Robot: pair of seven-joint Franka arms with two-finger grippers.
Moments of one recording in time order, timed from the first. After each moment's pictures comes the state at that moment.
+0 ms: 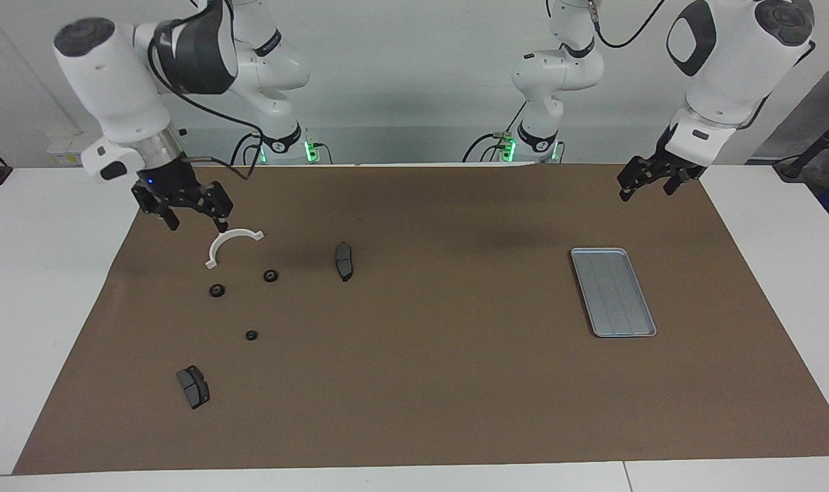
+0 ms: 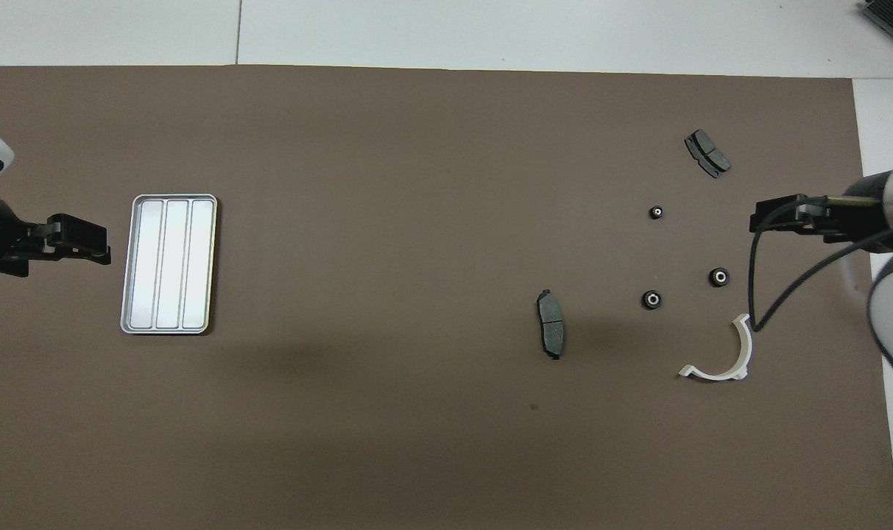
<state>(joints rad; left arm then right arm) 0.02 -0.04 -0.06 -1.72 -0.01 1.62 -0.12 0.01 -0.06 -0.05 -1.78 0.04 1.82 0.11</state>
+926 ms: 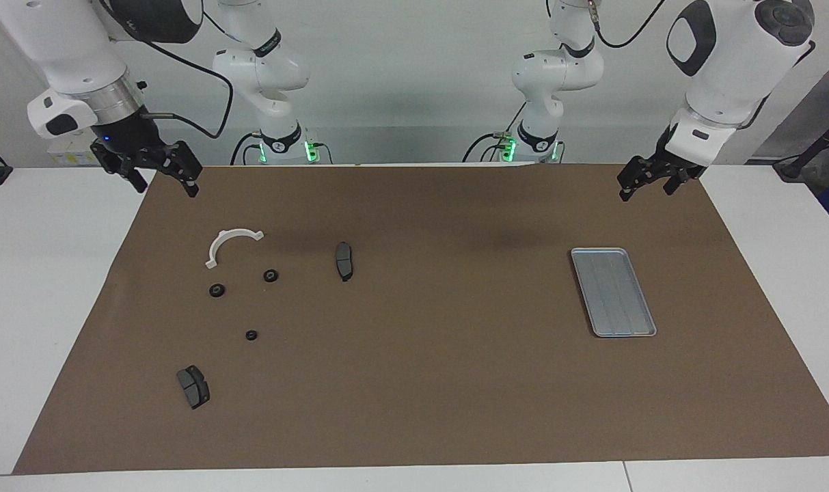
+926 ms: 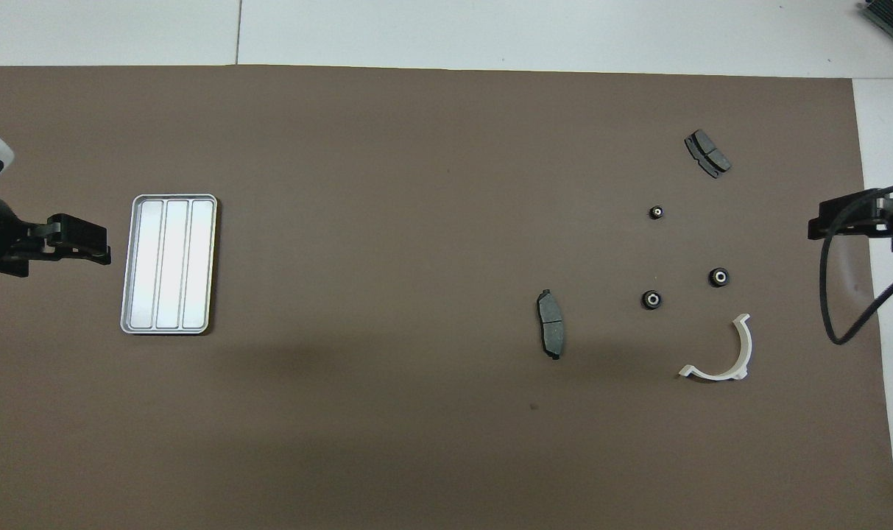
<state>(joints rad) 0.02 -0.04 -0.06 -1.72 -0.01 1.62 -0.12 -0.03 -0.02 -0.04 -1.60 0.03 1.58 0.07</state>
